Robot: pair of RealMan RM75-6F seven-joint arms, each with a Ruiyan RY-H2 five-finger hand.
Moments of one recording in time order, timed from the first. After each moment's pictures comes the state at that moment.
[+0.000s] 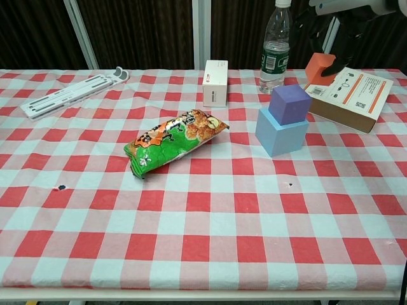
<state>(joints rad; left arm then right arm) -0.30 -1.18 -0.05 -1.20 1.54 1.37 -0.42 1.10 -1.12 0.13 -1.78 -0.44 0.81 -0.77</state>
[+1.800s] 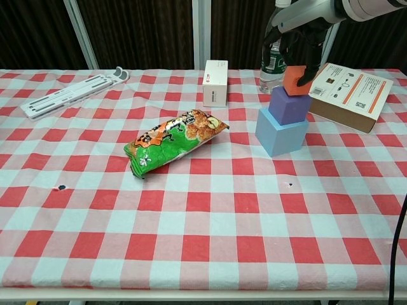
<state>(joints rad) -0.33 -1.18 -0.06 -1.18 1.53 1.34 -0.45 1.42 -1.17 -0.09 -1.66 -0.28 0.65 -0.70</state>
